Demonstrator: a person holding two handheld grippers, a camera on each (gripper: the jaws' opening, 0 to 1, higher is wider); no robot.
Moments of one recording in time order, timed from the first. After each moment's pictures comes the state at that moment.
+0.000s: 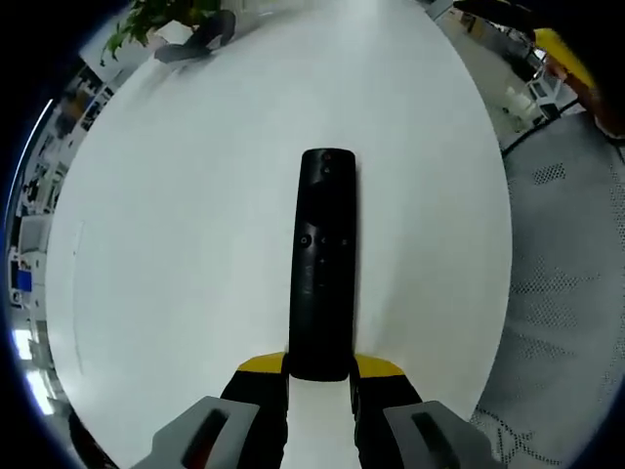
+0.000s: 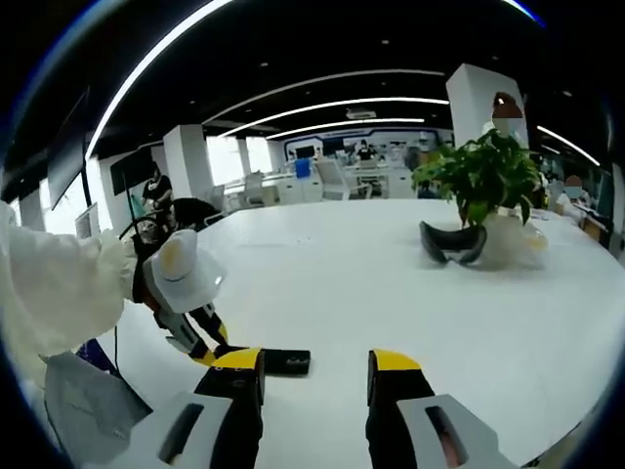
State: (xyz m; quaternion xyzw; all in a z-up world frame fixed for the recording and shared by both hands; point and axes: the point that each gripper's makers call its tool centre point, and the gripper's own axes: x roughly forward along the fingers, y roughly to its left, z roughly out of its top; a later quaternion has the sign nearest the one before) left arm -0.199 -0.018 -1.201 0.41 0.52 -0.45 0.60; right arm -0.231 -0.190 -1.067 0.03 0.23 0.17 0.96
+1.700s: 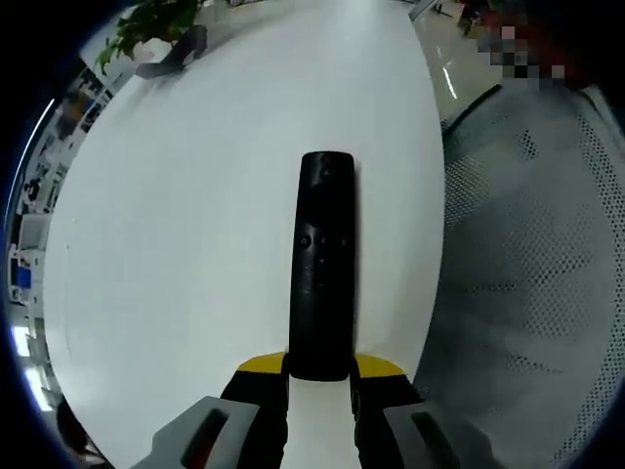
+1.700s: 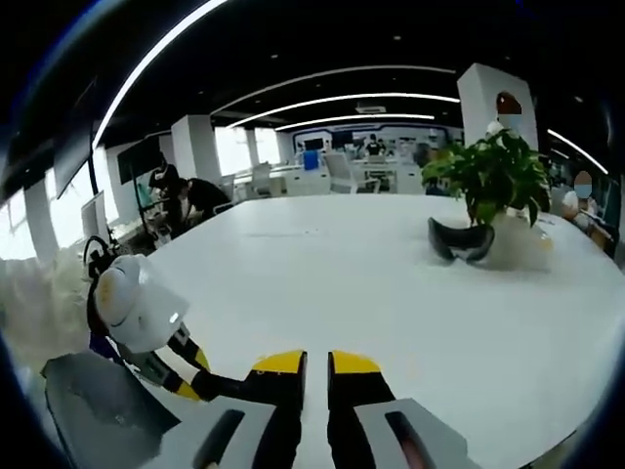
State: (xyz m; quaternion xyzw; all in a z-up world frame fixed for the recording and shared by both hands) left arm -0.277 -0.027 -1.200 0.40 0.51 -0.45 0.61; right arm -0.238 -0.184 -1.073 0.01 0.25 0.20 0.95
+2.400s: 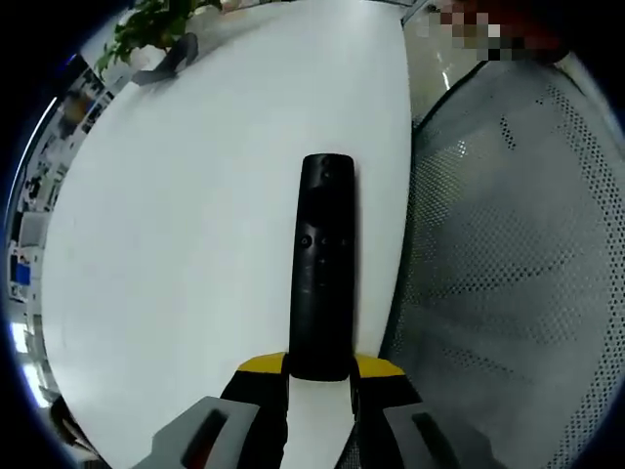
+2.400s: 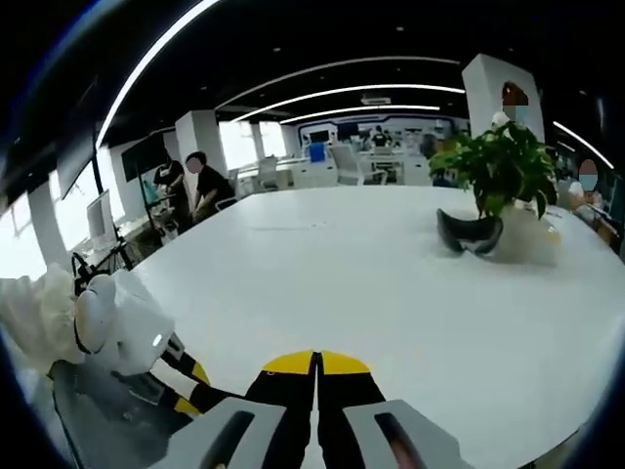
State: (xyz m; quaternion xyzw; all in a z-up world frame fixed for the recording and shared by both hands) left arm -0.305 -0.031 -1.200 0.39 0.51 -0.45 0.62; right arm -0.241 -0.177 -1.075 0.02 0.27 0.21 0.94
